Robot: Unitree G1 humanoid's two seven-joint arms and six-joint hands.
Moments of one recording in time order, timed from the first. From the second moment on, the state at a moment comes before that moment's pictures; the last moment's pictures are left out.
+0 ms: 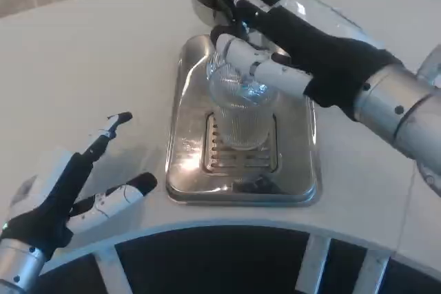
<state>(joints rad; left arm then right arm) -0.23 0.55 0.03 0.36 0.32 -0.53 0.05 -0.86 -0.60 0.36 -0.59 -0.26 0.80 0.45</state>
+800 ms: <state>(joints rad) -0.37 0.40 0.02 0.37 0.25 -0.46 0.04 -0.84 -0.58 0.38 -0.60 -0.44 0.73 0.54</state>
